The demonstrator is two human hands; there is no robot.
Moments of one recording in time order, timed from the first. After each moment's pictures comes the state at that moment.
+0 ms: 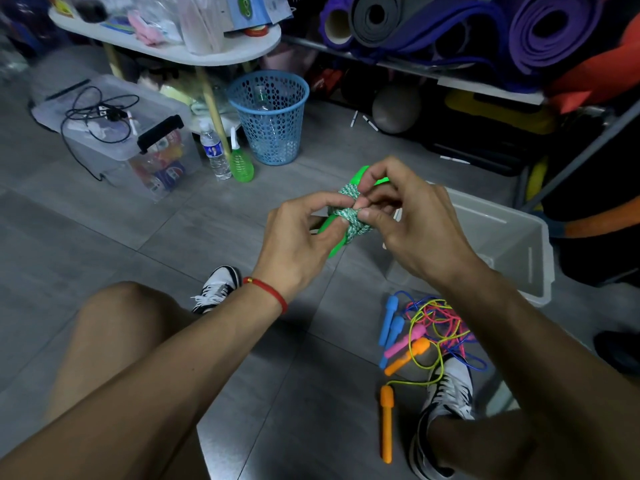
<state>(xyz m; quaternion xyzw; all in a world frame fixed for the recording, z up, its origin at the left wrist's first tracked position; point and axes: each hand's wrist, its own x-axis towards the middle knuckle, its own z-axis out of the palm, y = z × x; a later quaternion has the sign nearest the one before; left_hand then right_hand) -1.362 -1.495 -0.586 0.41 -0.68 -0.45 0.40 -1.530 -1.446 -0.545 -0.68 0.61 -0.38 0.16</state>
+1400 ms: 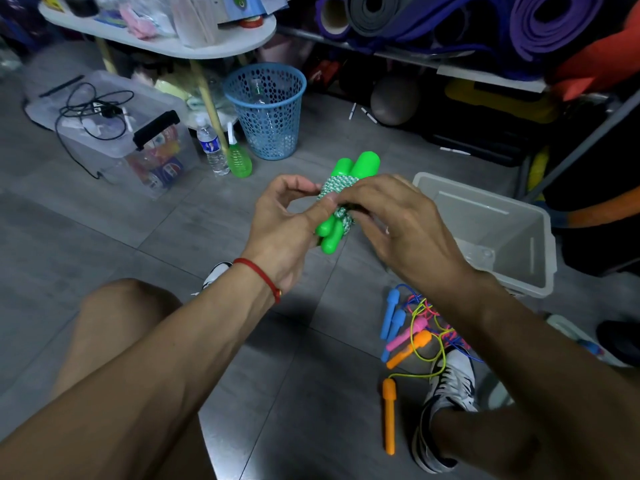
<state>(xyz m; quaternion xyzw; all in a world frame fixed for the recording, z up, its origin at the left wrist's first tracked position) -1.368 -1.494 -0.573 0.42 -0.42 -0.65 0.47 -1.528 -1.448 -0.574 -0.78 0.51 -0.36 -0.04</state>
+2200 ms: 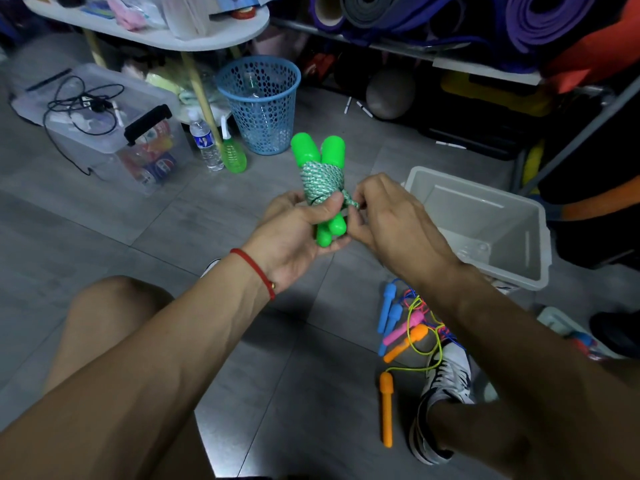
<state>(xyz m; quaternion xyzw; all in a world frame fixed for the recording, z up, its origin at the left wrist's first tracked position) -1.370 -1.502 -0.583 0.37 -0.34 -0.79 0.34 -1.524 -1.452 -0.587 -0.74 0.60 -0.29 -0.07</state>
